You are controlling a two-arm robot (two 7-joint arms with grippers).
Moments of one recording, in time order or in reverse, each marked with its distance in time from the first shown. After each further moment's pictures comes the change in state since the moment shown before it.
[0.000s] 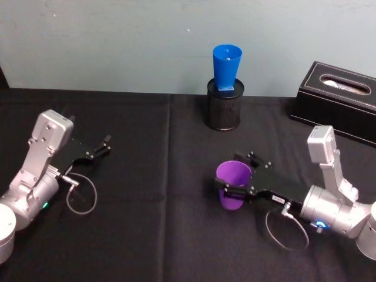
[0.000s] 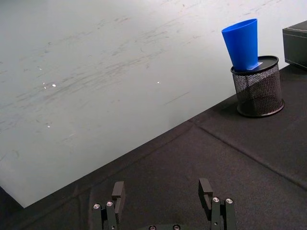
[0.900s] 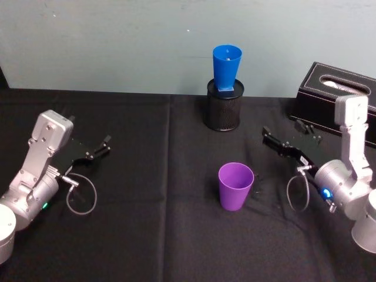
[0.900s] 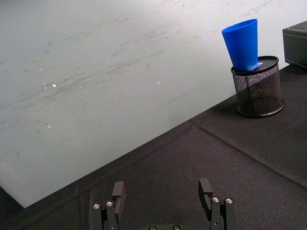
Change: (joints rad) left arm 0.000 0.000 0.000 0.000 0.000 0.000 0.000; right arm -0.039 -0.101 0.170 -0.062 -0.064 0.185 -0.577
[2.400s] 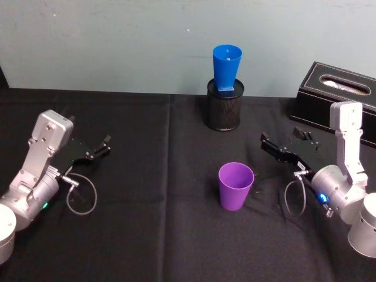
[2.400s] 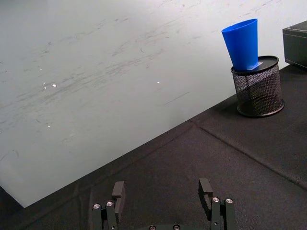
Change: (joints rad) left arm 0.000 0.000 0.000 0.000 0.000 0.000 0.000; right arm -0.009 -0.019 0.001 0.019 -0.019 0.003 -0.022
